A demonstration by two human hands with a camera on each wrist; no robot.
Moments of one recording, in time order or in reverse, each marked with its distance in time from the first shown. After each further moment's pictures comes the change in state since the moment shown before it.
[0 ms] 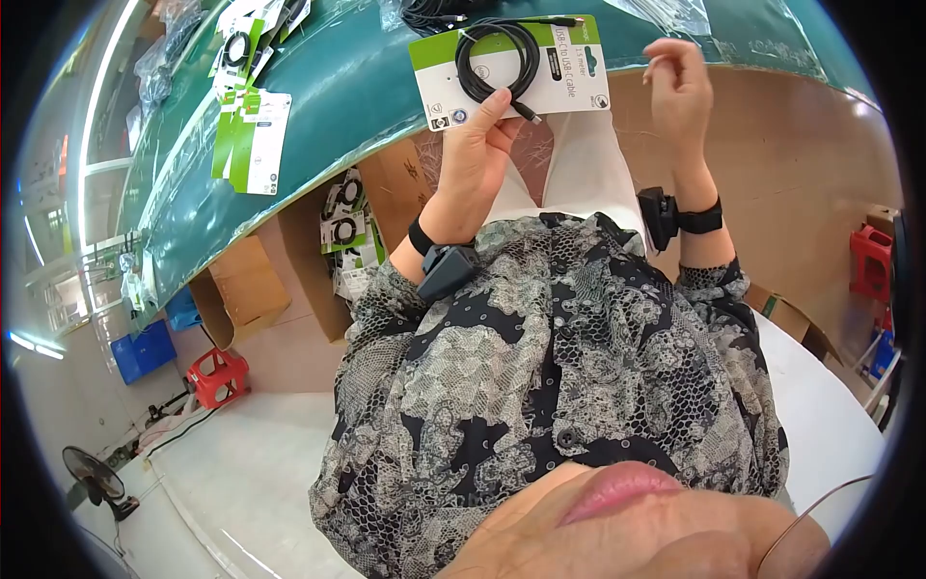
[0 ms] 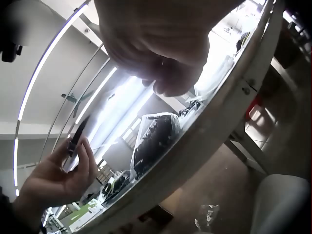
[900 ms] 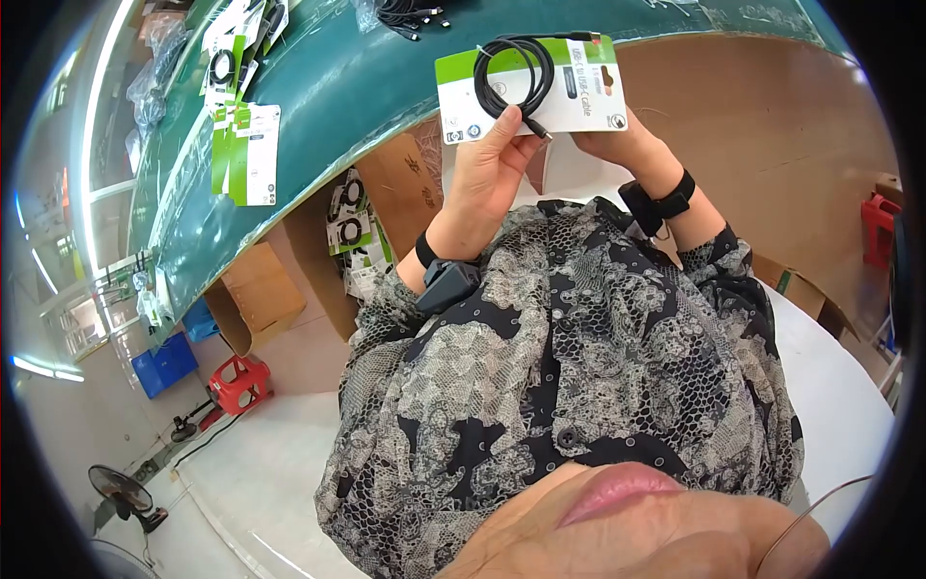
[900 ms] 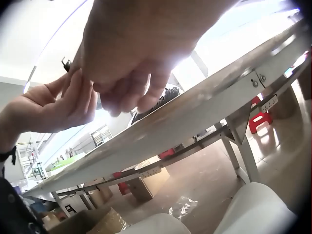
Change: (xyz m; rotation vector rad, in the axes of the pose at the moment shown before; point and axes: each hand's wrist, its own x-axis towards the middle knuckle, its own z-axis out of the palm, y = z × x) left_hand -0.023 -0.022 0.005 -0.010 -0.050 -0.162; right_hand -0.044 0.011 0.041 -0.158 -0.430 -0.562
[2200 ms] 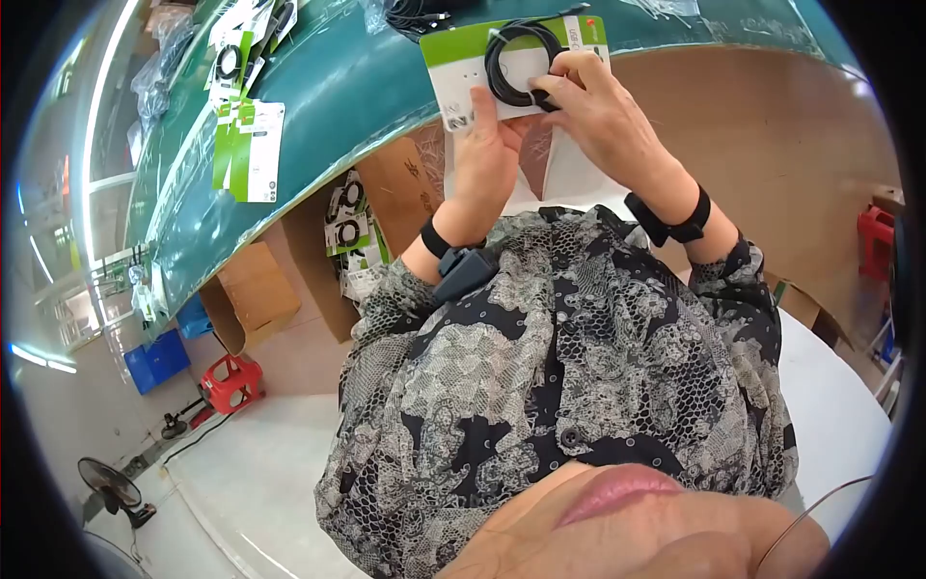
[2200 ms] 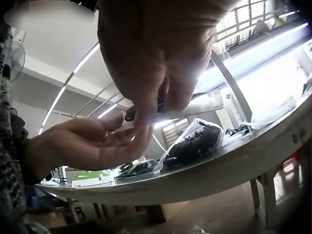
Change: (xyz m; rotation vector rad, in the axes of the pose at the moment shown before) left_hand 0.021 0.002 0.009 0.167 -0.119 0.322; right_hand 0.039 -0.053 -0.033 -0.253 0.059 0.045
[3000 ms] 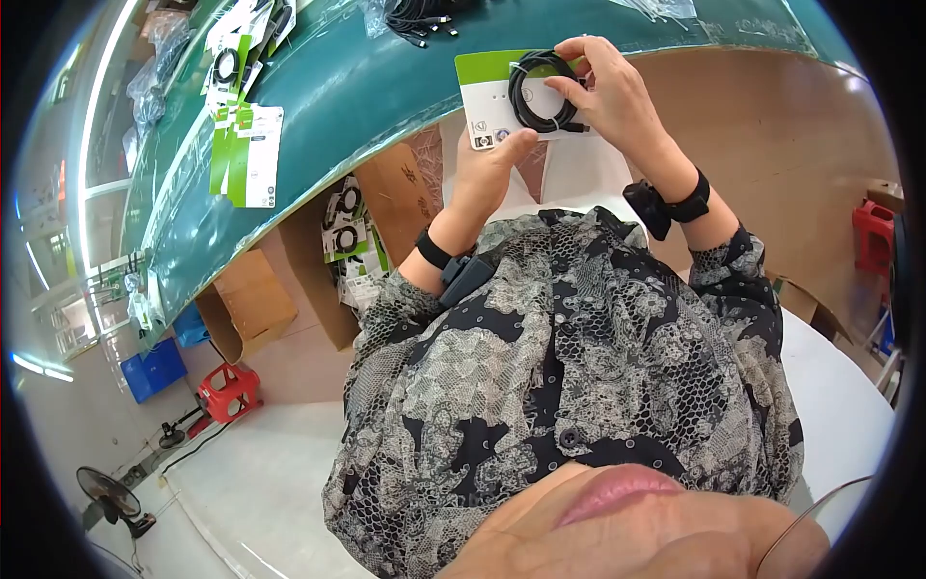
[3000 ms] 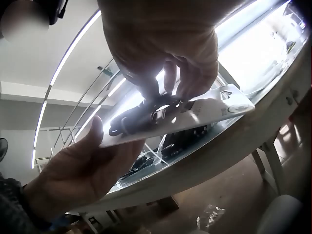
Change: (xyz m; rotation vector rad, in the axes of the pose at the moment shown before) left_hand -0.017 -0.005 -0.029 0.259 0.079 -0.193; right_hand 0.007 0.027 0.017 0.151 0.015 0.297
